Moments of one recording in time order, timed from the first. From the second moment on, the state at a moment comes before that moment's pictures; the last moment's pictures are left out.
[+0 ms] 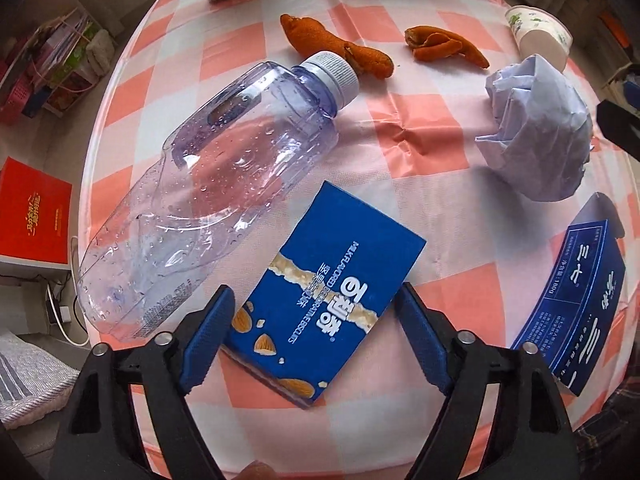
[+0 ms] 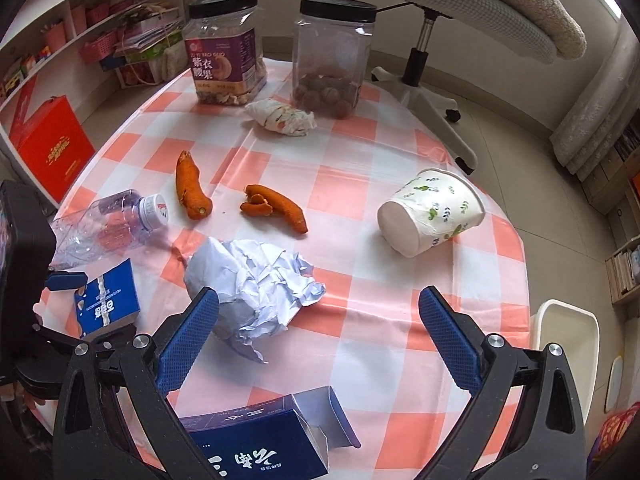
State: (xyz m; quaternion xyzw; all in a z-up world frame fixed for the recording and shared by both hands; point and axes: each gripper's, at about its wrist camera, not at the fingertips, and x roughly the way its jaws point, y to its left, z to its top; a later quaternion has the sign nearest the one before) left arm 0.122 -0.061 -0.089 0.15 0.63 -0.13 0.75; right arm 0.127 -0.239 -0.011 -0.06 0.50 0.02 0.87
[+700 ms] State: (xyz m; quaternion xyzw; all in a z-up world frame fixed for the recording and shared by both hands) left arm 0.078 -0.027 0.003 0.08 0.56 -0.10 0.82; right arm 0.148 -0.206 -0.035 -0.02 0.53 0.10 0.84
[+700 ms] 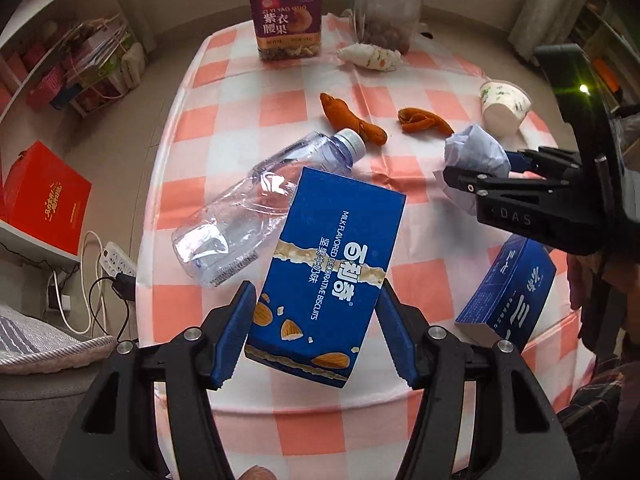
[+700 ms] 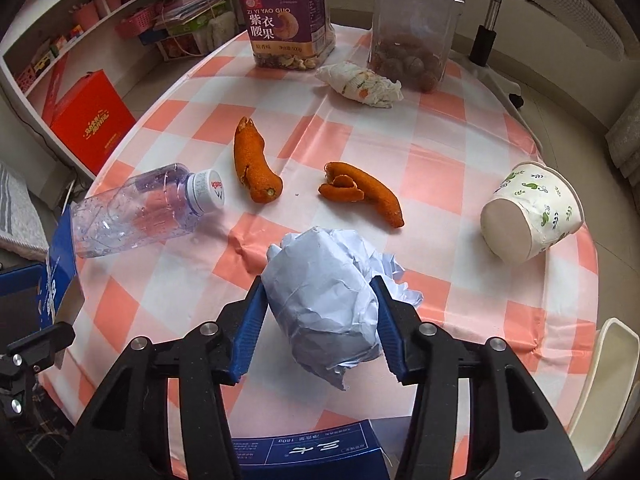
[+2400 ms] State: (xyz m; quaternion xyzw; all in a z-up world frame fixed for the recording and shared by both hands) left arm 0.069 -0.157 0.087 0.01 0.36 -0.10 0.93; right arm 0.024 -0.321 0.092 0.04 0.30 -0.08 0.95
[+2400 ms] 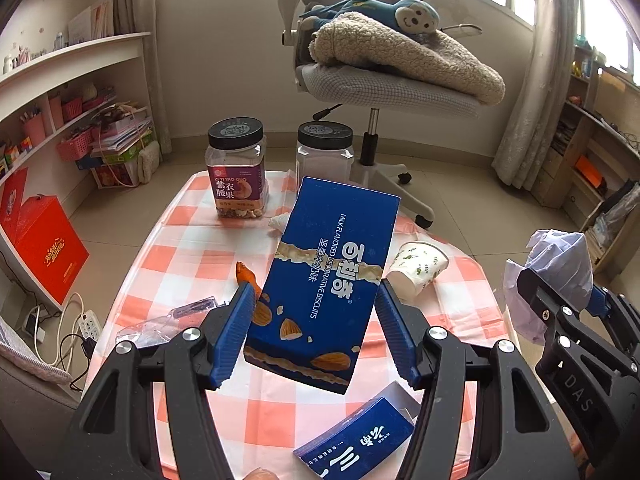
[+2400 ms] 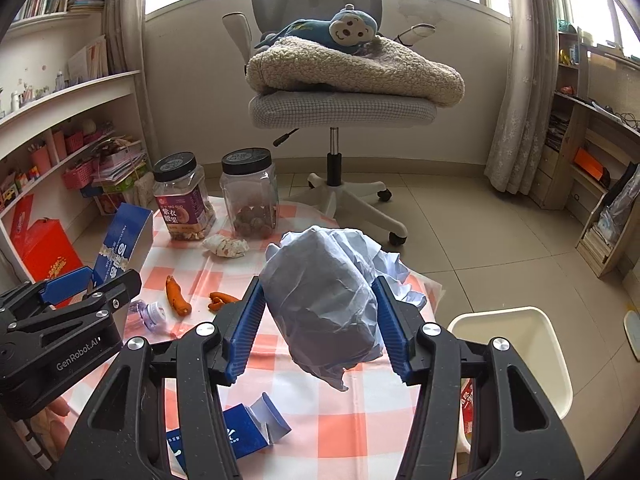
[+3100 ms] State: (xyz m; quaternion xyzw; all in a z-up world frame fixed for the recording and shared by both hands) left arm 0.052 -0.238 0.079 0.04 0.36 -0.16 0.92; right arm -0.012 -0.440 0.096 0.09 0.29 -0.20 0.93
